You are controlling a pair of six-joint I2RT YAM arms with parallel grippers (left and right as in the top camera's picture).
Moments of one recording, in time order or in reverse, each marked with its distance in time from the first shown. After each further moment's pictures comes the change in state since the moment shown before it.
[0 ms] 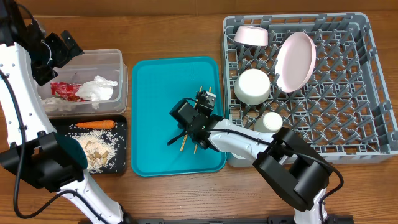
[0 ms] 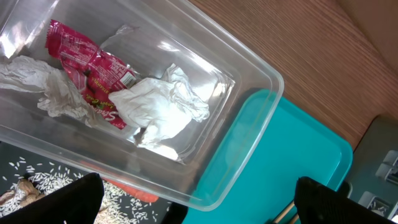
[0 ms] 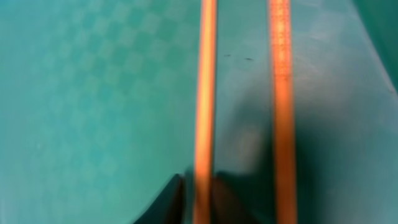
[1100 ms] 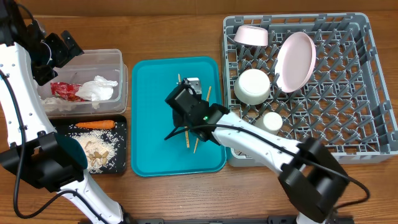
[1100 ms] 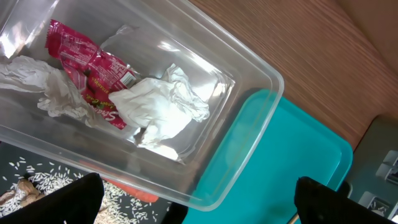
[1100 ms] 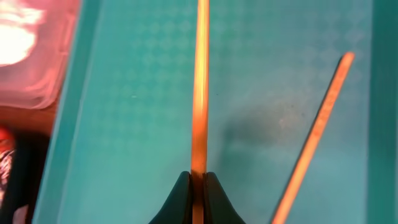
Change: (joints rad) left arm 0.000 0.000 0.000 0.000 0.000 0.000; right arm -0.003 -0.137 0.143 -0.196 -0.097 -0.469
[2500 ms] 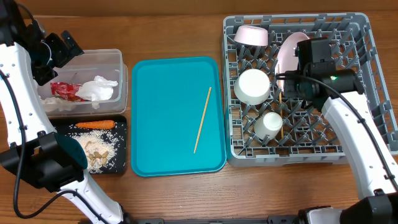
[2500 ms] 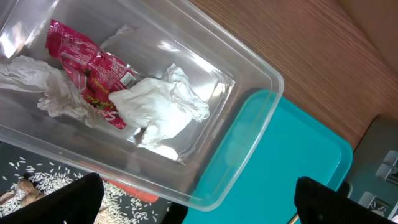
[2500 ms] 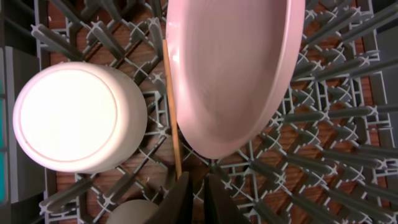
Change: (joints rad) left arm 0.000 0.000 0.000 0.000 0.000 0.000; right arm -0.710 -0.356 0.007 -0.478 -0.007 -0.508
